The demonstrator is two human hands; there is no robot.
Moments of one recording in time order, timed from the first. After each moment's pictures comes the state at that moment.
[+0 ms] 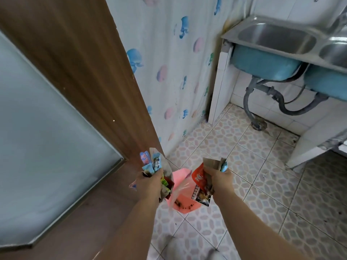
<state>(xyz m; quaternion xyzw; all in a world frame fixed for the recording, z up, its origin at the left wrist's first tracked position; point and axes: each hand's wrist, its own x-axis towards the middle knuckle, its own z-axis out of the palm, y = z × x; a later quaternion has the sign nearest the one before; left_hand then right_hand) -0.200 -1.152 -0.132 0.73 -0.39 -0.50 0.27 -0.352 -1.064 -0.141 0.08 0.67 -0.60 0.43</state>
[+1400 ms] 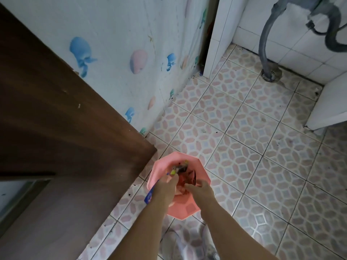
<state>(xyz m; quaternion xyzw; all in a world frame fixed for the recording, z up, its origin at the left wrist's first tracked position) -0.277 -1.222 -0.422 0.69 -0.38 -0.61 -0.09 -0.355 -1.144 -0.438 0.09 0.77 -0.31 0.55</state>
